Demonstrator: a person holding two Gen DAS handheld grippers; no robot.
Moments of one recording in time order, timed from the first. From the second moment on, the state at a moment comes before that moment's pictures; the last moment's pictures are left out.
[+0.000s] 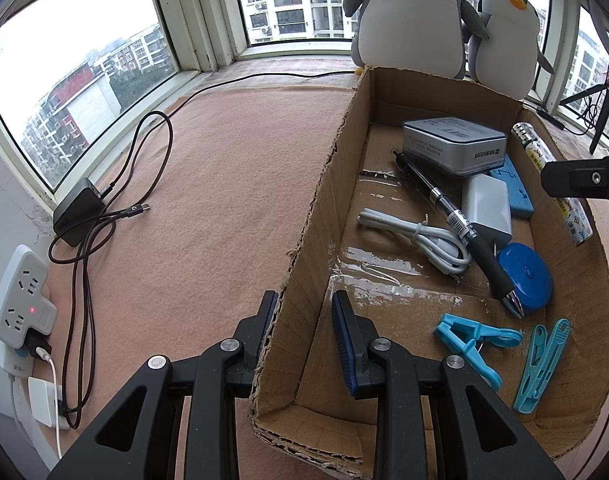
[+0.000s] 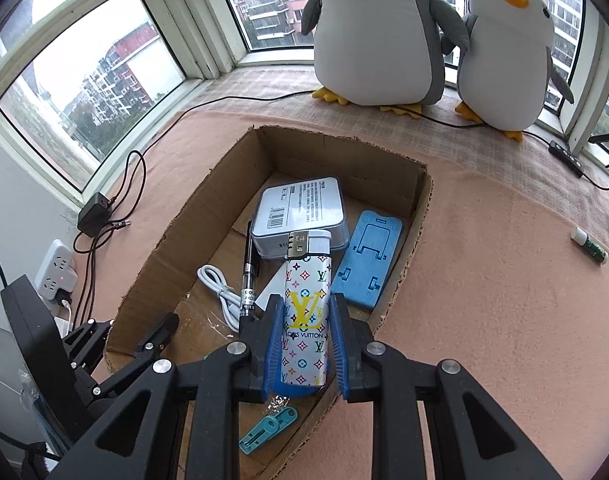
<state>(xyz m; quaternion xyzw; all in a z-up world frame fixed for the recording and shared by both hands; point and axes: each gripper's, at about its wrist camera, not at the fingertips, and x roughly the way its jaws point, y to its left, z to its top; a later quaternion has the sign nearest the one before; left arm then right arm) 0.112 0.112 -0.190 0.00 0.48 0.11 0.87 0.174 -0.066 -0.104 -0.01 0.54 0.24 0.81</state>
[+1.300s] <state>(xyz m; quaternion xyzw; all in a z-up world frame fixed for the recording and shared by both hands) 0.114 0.113 -0.191 0.00 0.48 0.11 0.87 0.172 -0.179 -0.076 0.05 0.50 0.19 0.84</state>
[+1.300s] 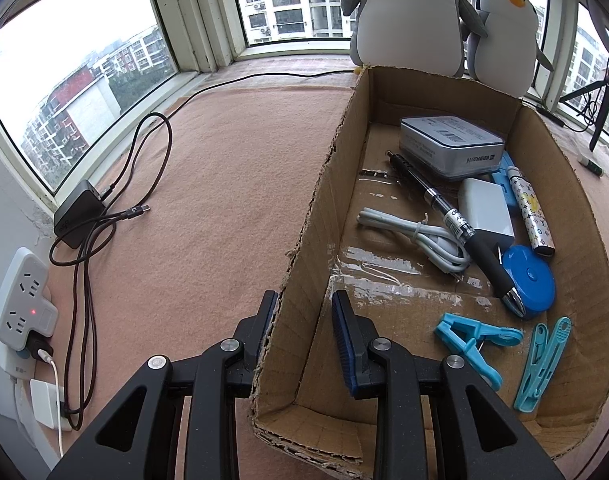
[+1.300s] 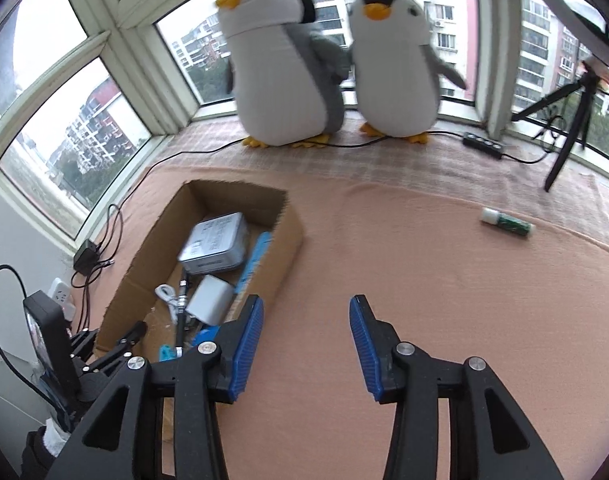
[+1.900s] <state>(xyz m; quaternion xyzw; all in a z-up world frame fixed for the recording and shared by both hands) 0.112 0.111 -0.191 0.01 0.48 0.11 0.87 0.215 -0.281 -0.108 0.01 0.49 0.17 0.86</state>
